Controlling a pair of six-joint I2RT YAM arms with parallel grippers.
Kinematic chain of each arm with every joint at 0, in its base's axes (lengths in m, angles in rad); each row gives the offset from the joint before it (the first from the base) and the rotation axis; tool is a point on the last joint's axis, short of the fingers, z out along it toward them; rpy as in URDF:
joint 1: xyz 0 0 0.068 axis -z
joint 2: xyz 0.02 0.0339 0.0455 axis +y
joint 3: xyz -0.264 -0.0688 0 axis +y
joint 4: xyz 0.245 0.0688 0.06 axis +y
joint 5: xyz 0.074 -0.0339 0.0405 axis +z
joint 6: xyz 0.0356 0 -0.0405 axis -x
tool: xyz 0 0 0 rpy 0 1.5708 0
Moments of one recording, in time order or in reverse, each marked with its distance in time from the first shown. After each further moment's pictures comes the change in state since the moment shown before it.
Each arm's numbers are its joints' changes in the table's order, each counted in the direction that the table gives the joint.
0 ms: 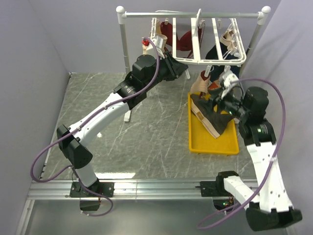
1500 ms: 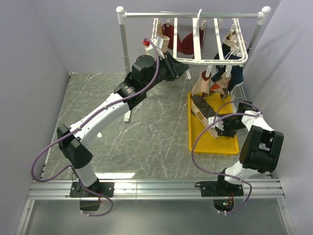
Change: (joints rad) left arm -0.009 0.000 0.021 -0.038 -0.041 0.008; right arm 0.431 0.632 0.239 0.379 -0.138 1.693
